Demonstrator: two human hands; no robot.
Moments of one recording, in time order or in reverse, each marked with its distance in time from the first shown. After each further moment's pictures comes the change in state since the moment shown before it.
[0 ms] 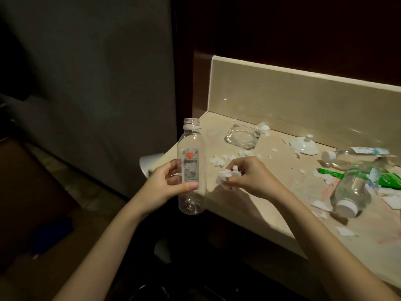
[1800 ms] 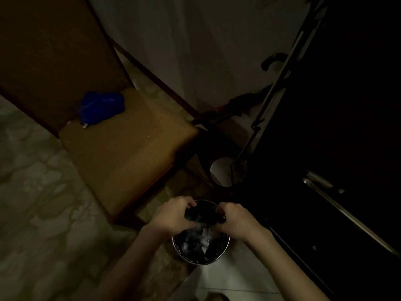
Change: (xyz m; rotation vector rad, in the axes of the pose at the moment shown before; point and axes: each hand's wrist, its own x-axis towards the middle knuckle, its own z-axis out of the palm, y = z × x) left_hand -0.131 -0.543 -0.115 0.793 -0.068 -0.697; right_hand -0.010 0.243 0.565 -0.312 -0.762 0.103
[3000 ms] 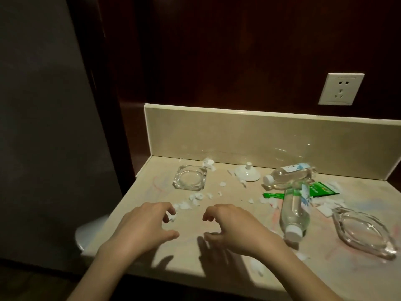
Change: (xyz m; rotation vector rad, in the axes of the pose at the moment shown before) left_hand -0.223 0.534 -0.324 0.477 0.291 0.682; right_hand -0.460 -0.020 -0.464 -0.172 0.771 0.147
